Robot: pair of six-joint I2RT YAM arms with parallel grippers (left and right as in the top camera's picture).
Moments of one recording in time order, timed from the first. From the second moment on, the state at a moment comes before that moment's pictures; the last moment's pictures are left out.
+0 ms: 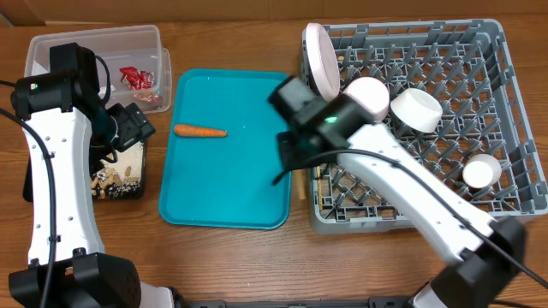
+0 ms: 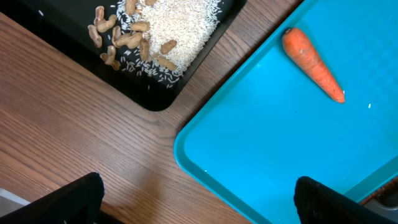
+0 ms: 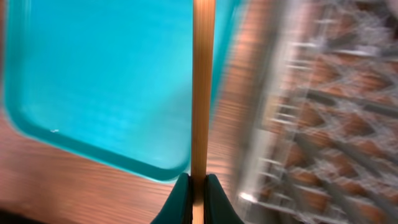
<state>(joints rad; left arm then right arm) 0.22 1.64 1.68 -1.47 -0.04 -0.47 0.68 1.74 1.67 -1.25 0.01 0.50</state>
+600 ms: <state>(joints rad) 0.22 1.64 1.68 -1.47 -0.04 -0.47 0.50 1.76 1.54 -1.21 -0.03 0.34</state>
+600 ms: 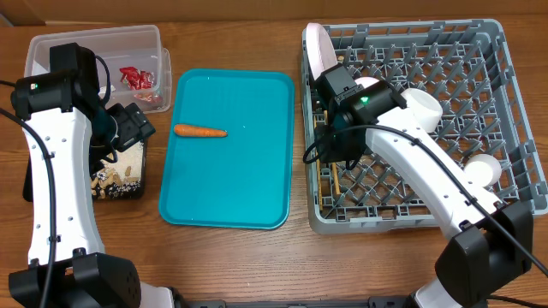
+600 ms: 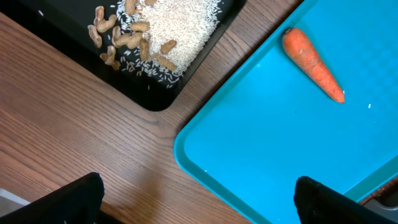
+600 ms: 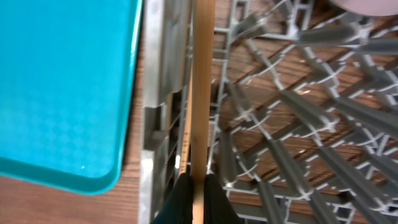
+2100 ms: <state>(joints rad) 0.19 1.64 1.68 -1.44 -0.03 -0.47 0.46 1.63 1.51 -1.15 -0.01 0.43</state>
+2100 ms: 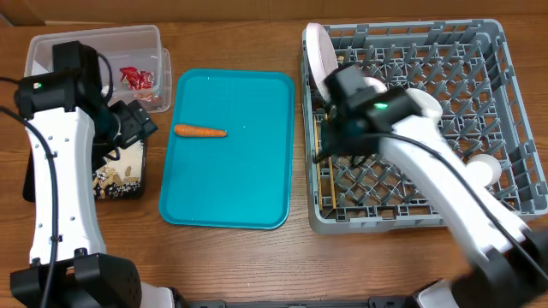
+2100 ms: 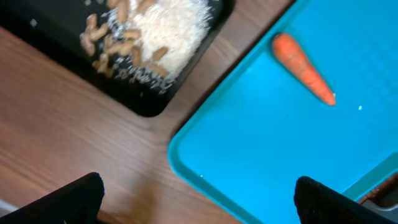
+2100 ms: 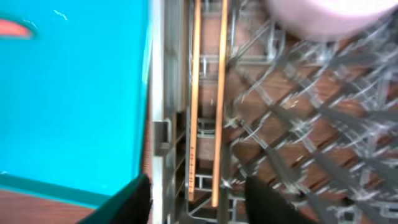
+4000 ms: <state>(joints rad) -0.06 2.17 1.68 -1.08 -0.04 -1.21 -0.07 1.38 1.50 -1.32 -0.07 0.26</state>
